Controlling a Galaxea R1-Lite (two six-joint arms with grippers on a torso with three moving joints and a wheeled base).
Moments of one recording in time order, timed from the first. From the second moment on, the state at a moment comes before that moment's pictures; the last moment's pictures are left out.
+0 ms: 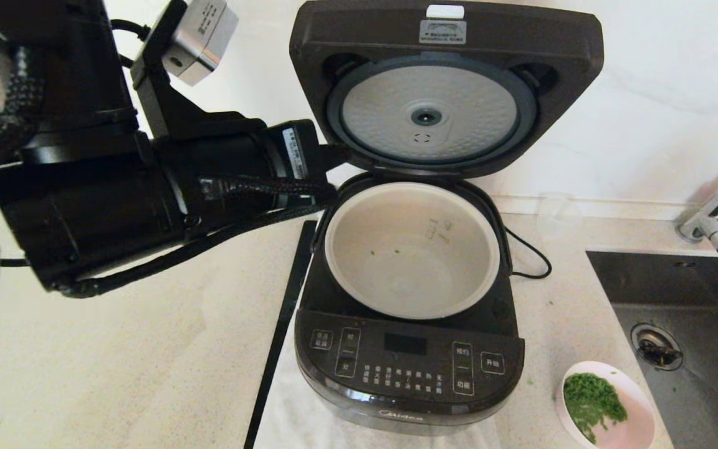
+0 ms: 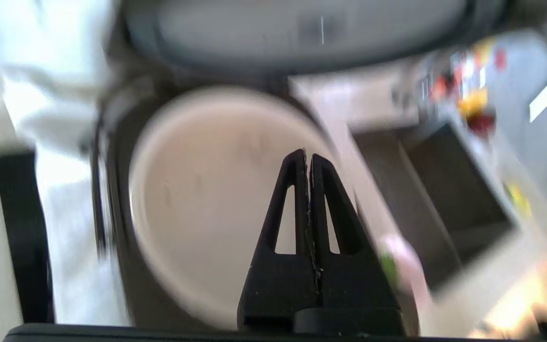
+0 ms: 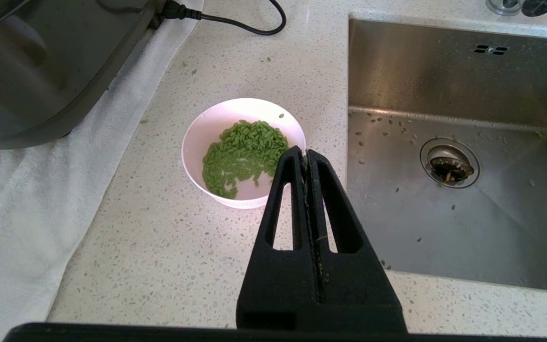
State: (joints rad) left arm -0.75 1.52 -1.15 -0.34 0.08 -0.26; right arm 0.00 0.00 0.00 0.00 0.00 0.01
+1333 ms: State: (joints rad) left arm -0.72 1.76 -1.52 -0.45 0.08 -0.12; right arm 0.00 0.00 0.00 0.00 0.00 0.01
